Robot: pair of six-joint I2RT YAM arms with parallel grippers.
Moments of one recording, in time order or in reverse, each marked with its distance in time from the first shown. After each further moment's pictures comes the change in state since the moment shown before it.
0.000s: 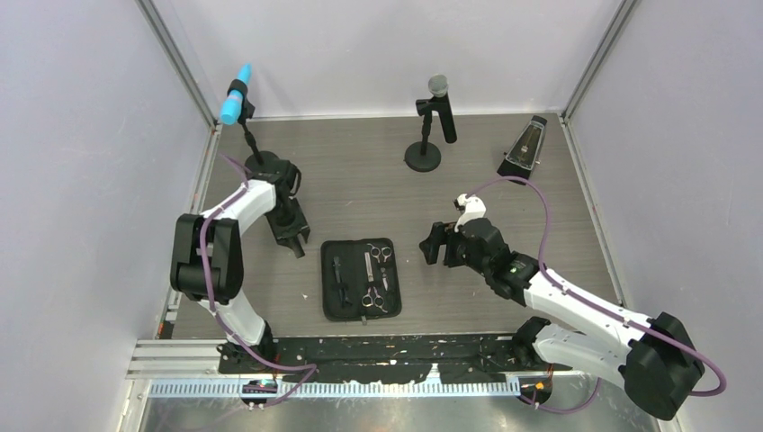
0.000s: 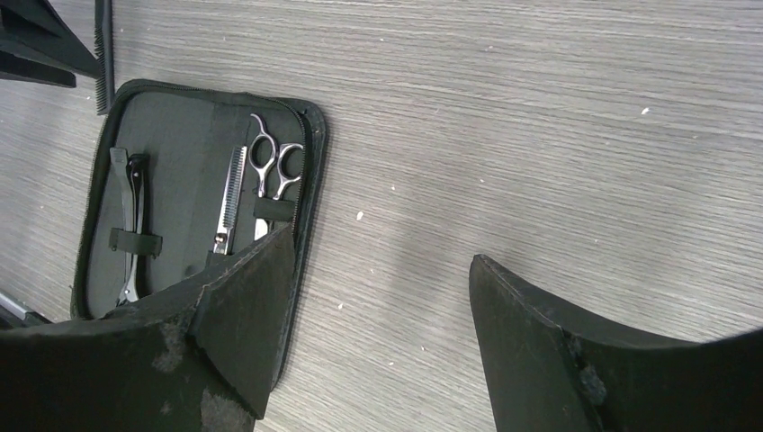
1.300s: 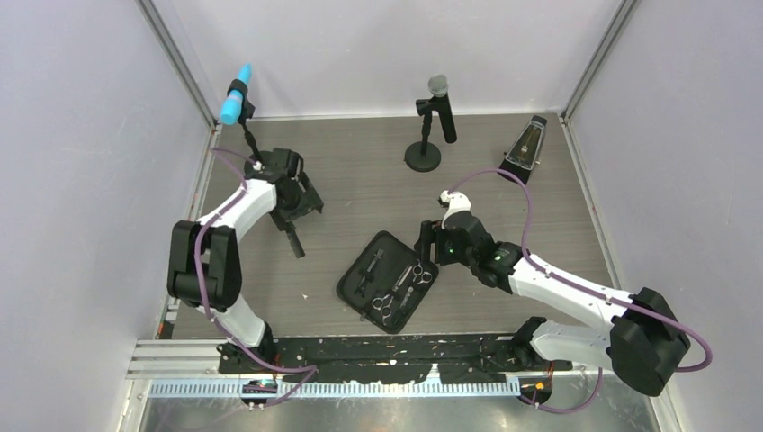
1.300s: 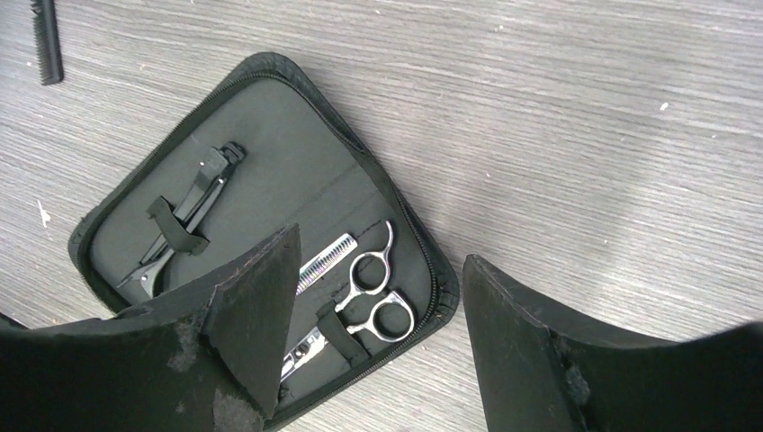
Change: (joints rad) left arm -0.058 -0.047 0.024 0.182 -0.002 -0.121; right arm 0.045 0.155 0.109 -0.066 0.027 -0.016
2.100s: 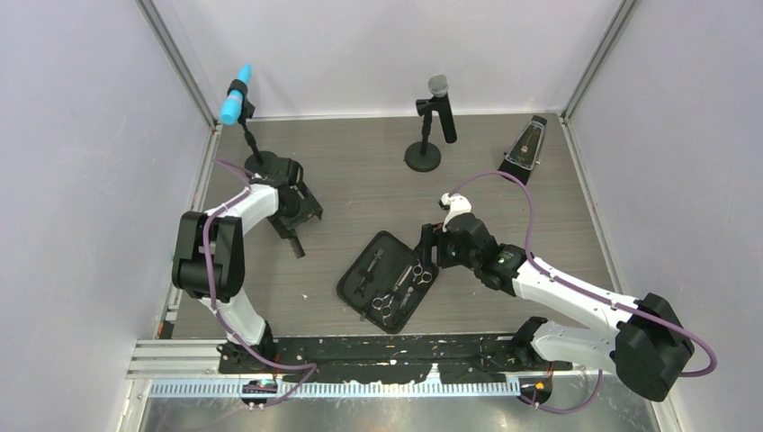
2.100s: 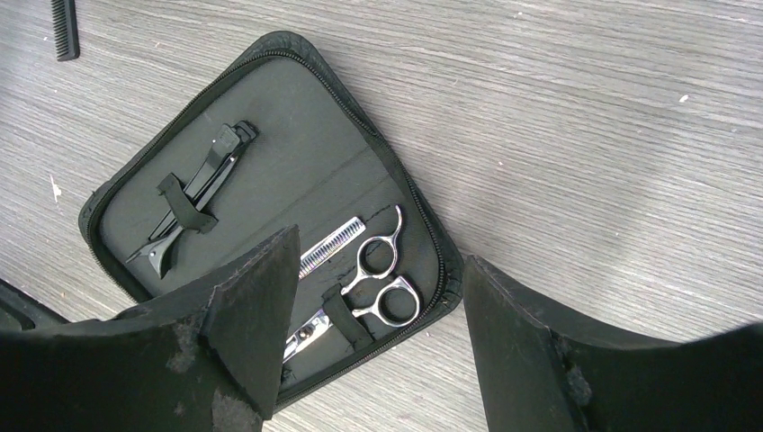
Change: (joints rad) left arm 0.053 0.073 -0.063 0.097 -0.003 -0.057; right arm 0.000 -0.038 -0.026 -0.011 -0.042 -0.015
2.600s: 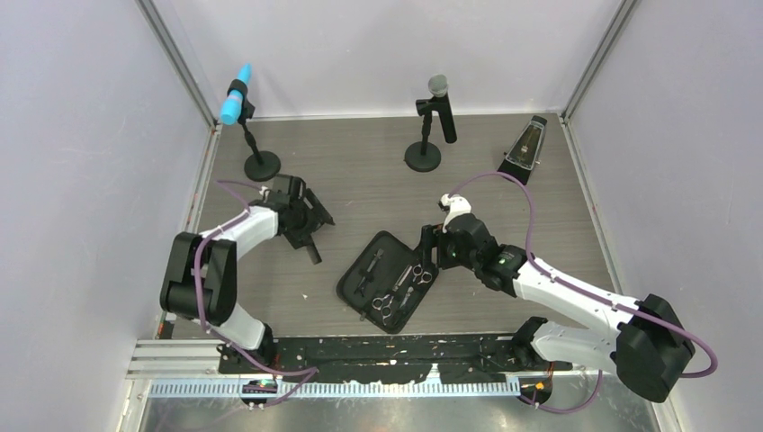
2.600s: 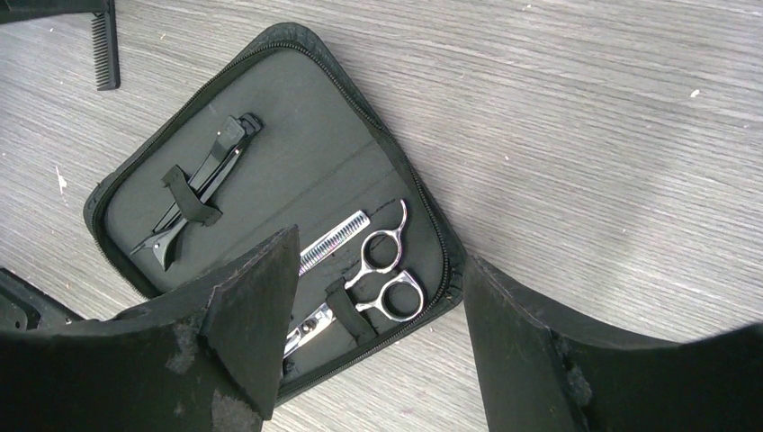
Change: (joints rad) left arm -0.045 -0.144 -0.207 0.197 0.138 -0.093; right arm 0.000 -0.003 -0.001 -0.005 -0.016 -0.002
